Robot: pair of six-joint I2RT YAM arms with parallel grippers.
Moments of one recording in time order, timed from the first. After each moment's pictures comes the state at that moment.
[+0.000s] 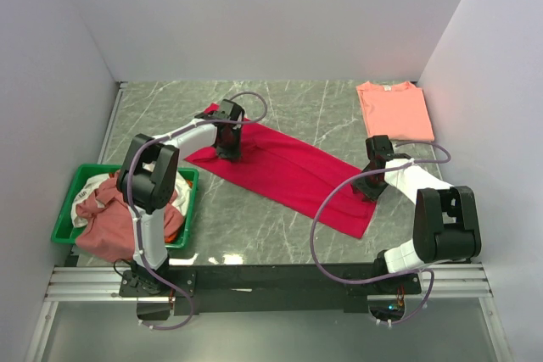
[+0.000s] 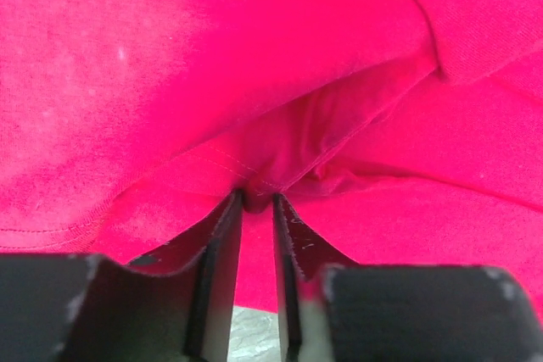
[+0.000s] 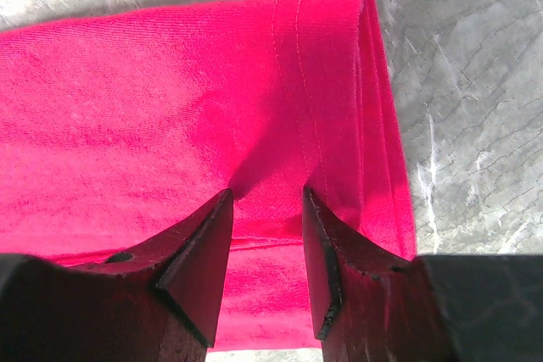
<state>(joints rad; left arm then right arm) -0.43 1.98 1.40 -0.55 -0.02 -0.37 0.06 1.47 0.76 -0.58 0.11 0.83</state>
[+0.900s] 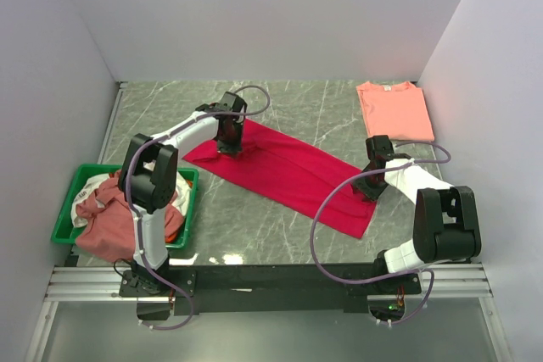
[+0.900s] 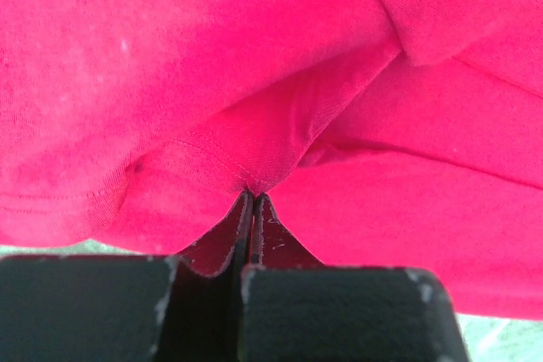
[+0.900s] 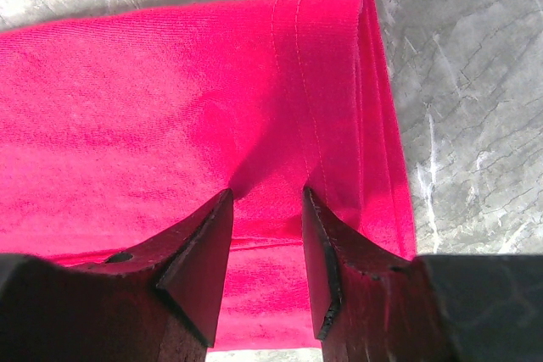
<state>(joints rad) -0.44 1.99 1.51 -0.69 -0.02 -0.34 0.05 1.47 0.76 -0.58 0.11 0.83</state>
